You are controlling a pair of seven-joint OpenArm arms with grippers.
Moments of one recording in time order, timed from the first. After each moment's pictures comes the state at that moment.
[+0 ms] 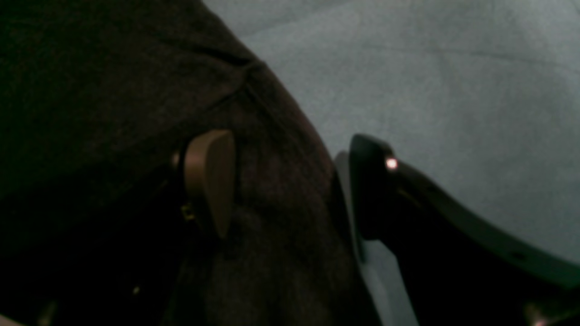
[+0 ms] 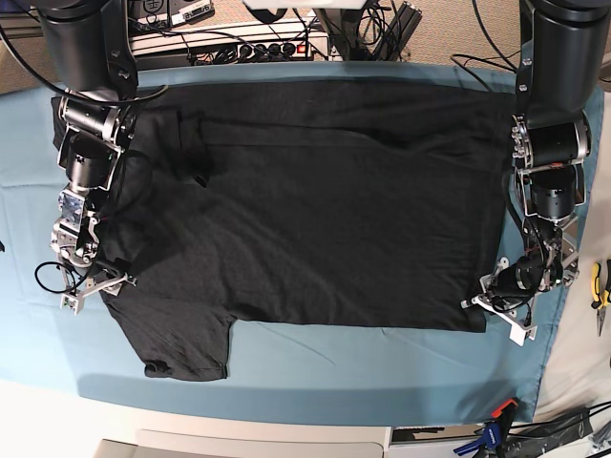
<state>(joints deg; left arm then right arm) -40.7 -17.9 -7.2 24.3 -30.2 -25.5 34.6 35.2 20.8 20.0 32.3 -1.0 8.0 -22.2</state>
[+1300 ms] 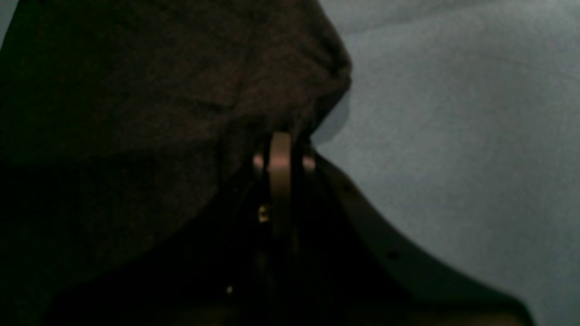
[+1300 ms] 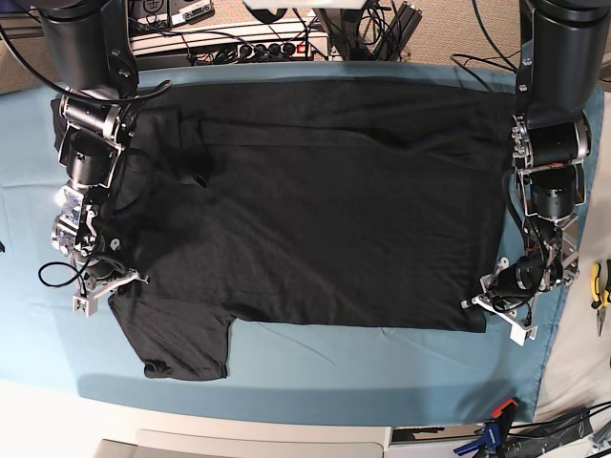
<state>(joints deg) -40.7 -17.9 -7.2 24.3 -30.2 -25.5 34.6 34.7 20.8 20.1 32.4 2.9 22.2 -21.4</state>
